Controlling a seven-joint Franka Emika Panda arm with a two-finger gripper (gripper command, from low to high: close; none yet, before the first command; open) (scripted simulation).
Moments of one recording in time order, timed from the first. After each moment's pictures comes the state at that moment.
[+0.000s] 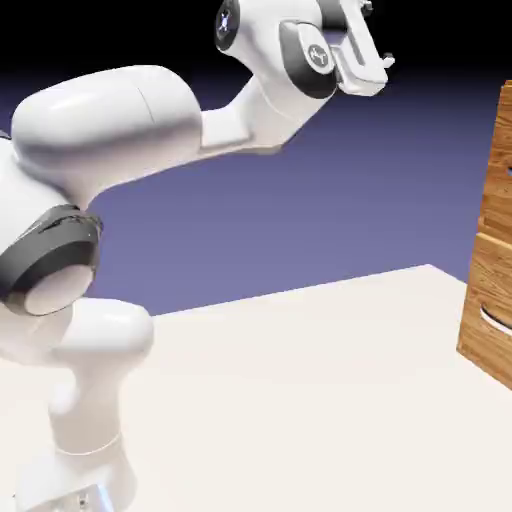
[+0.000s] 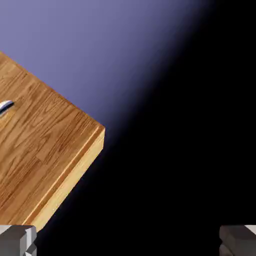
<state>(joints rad) 1.16 -0.85 -0.89 -2.00 -1.36 2.93 -0.88</state>
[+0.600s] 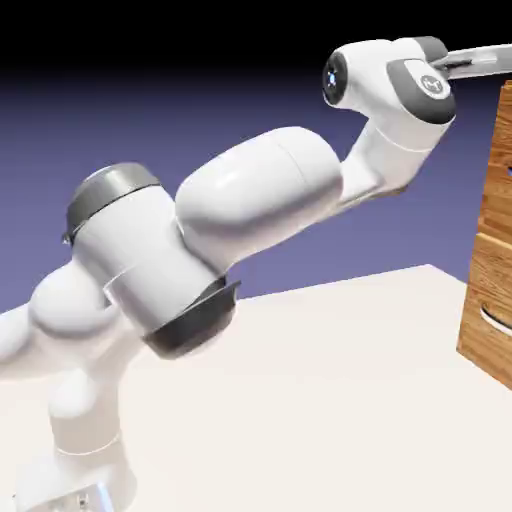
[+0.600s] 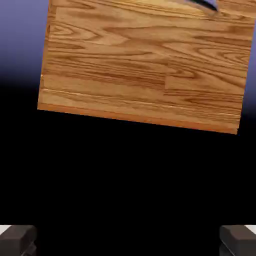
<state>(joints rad) 1.72 -0.99 -1.32 -1.62 -2.01 2.88 -1.66</state>
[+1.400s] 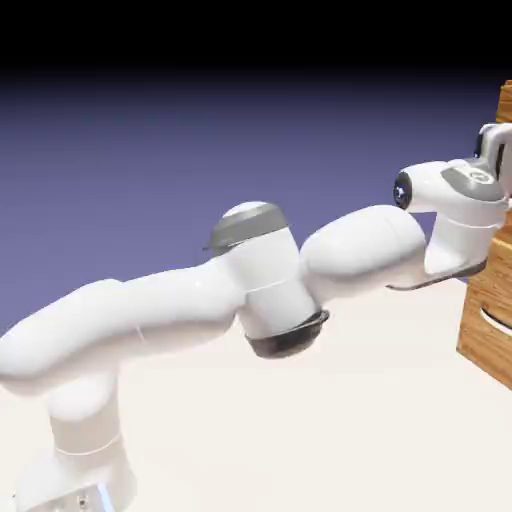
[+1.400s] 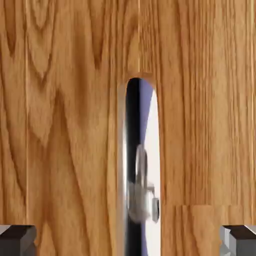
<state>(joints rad) 2.38 -1.21 -1.71 -1.03 -2.52 2.88 -2.61</state>
